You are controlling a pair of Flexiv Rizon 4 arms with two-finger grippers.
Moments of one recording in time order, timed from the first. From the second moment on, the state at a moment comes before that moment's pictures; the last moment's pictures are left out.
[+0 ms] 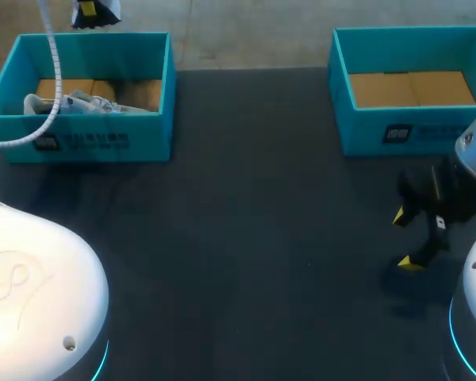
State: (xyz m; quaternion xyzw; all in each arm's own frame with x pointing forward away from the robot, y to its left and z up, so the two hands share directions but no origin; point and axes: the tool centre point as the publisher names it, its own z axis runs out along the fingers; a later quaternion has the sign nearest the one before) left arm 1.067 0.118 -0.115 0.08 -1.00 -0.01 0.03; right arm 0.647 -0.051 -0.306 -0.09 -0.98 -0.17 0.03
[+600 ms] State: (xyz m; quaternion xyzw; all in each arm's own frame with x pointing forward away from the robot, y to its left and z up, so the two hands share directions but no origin) left arm 1.124 0.201 -0.155 0.03 -1.00 -0.01 0.04; right arm 0.647 -0.051 -0.306 -0.09 -0.98 -0.17 0.03
